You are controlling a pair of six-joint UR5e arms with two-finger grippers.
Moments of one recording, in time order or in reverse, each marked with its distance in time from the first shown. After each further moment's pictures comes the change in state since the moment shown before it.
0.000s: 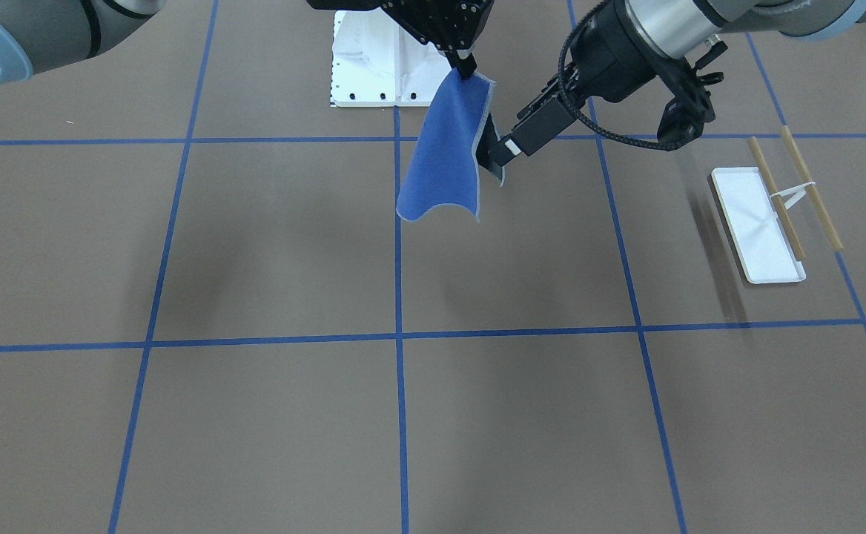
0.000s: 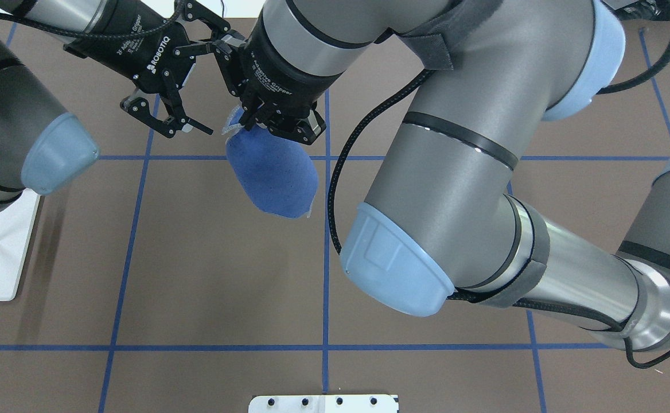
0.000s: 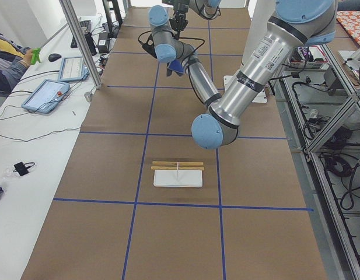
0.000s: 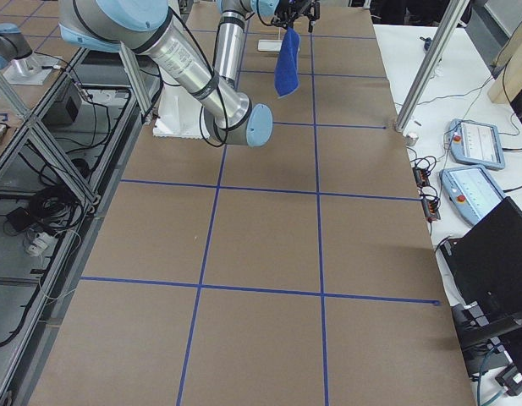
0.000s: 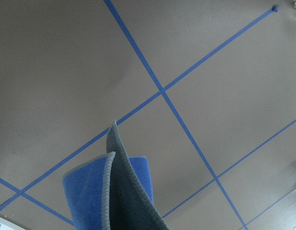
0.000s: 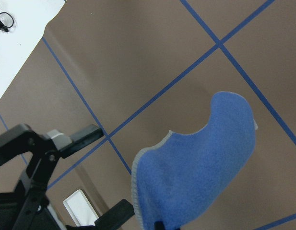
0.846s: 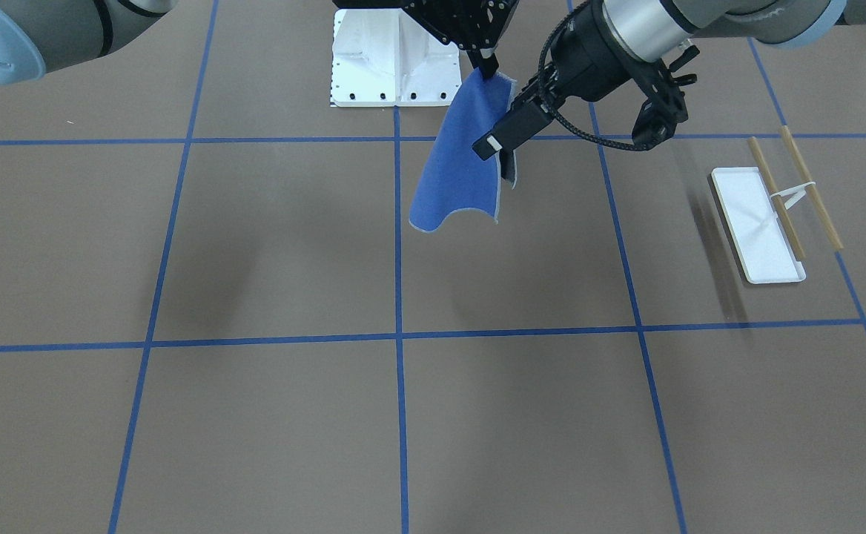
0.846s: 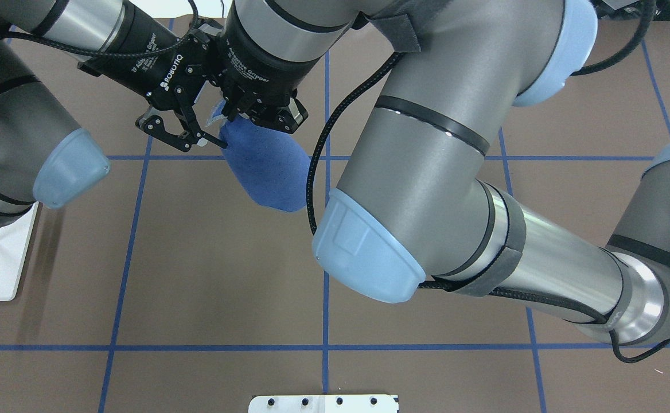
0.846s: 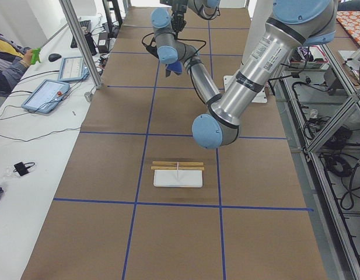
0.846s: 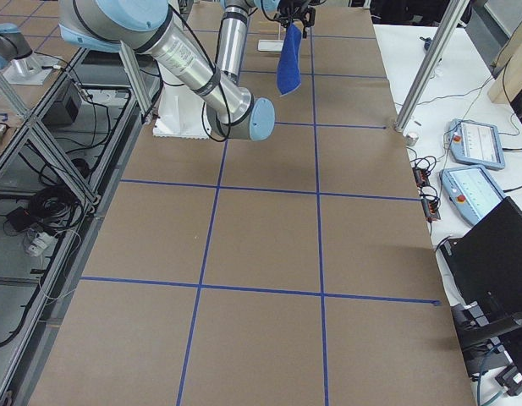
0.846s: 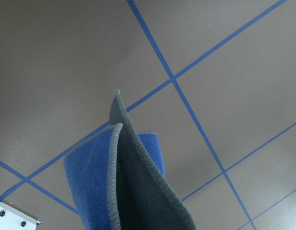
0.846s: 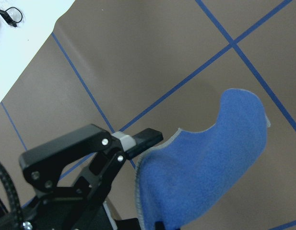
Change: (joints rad) left arm 0.032 0.008 0.000 -0.016 -0.001 -0.049; right arm 0.002 0.042 -0.049 0.008 -0.002 -0.027
